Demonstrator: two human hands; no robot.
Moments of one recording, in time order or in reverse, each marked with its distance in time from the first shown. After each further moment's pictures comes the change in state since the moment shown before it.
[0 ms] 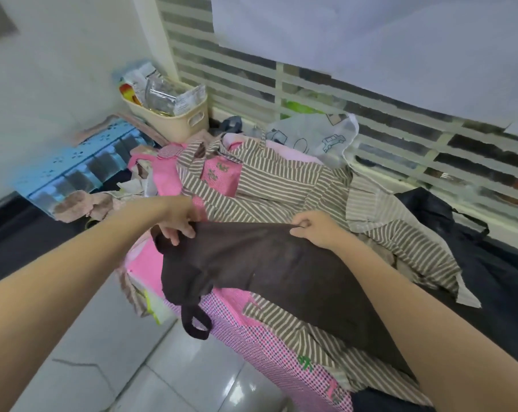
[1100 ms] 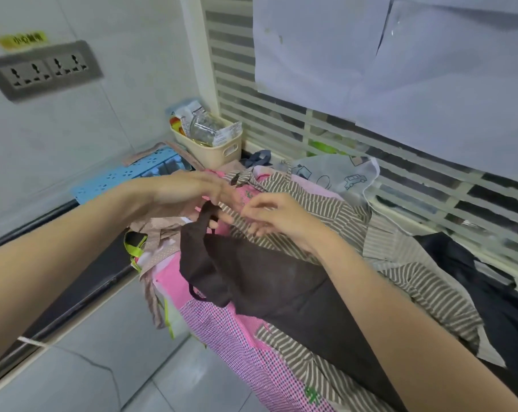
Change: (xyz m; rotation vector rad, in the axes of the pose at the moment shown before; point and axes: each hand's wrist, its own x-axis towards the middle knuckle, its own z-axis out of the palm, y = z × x) left_hand -0.107 0.021 -0.046 -0.941 0.159 0.372; right_hand -0.019 -0.144 -0.008 0.455 -0.270 -0.278
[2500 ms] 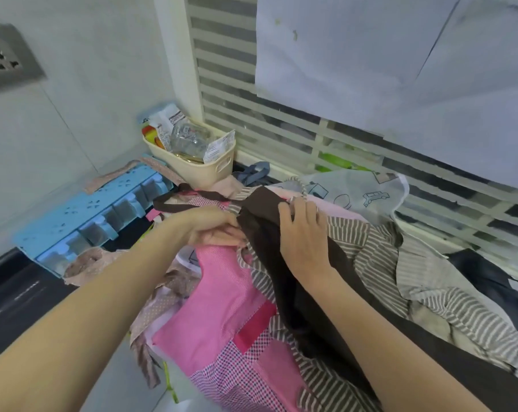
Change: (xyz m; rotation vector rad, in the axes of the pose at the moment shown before) left_hand 0.137 -0.063 -0.083 -0.306 -0.006 -0.300; right_hand 0.108 0.053 0.017 -1.533 0.941 -0.141
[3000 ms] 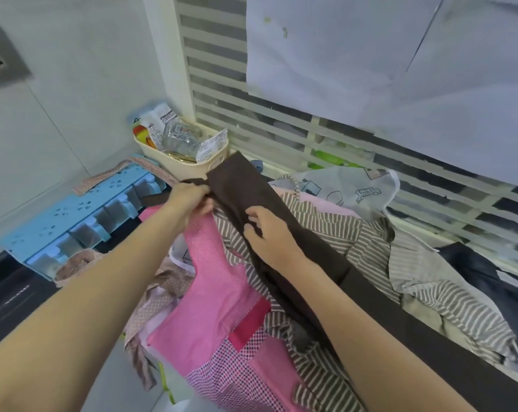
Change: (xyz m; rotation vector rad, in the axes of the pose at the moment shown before) left_hand 0.016 0.013 -0.011 -0.339 0.460 0.290; right_hand 0.008 -0.022 -0.010 0.912 -0.494 0.097
